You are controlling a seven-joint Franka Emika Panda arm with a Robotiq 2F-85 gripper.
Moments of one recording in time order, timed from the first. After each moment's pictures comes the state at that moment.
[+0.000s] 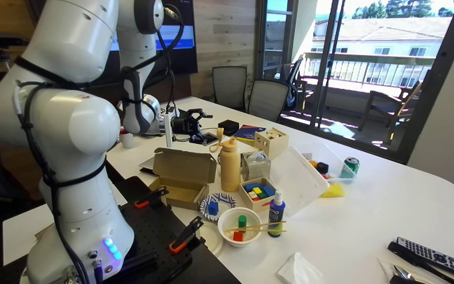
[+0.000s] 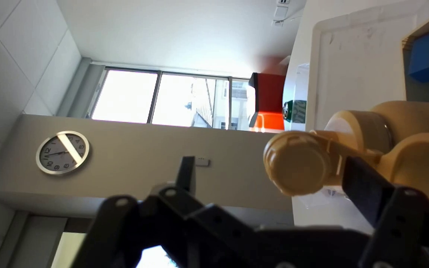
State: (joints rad) arm 0.48 0.67 0.34 -2.16 -1.51 1.35 1.15
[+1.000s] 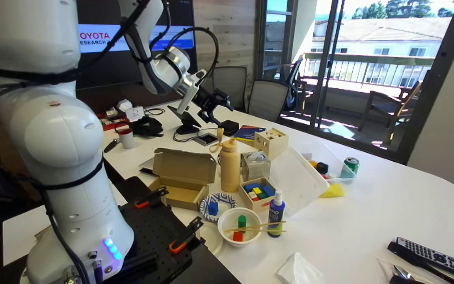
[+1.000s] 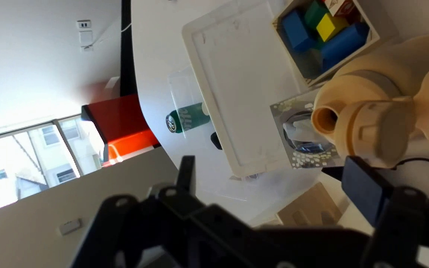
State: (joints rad) arm 0.07 0.18 0.42 -2.29 -1.22 2.11 0.88
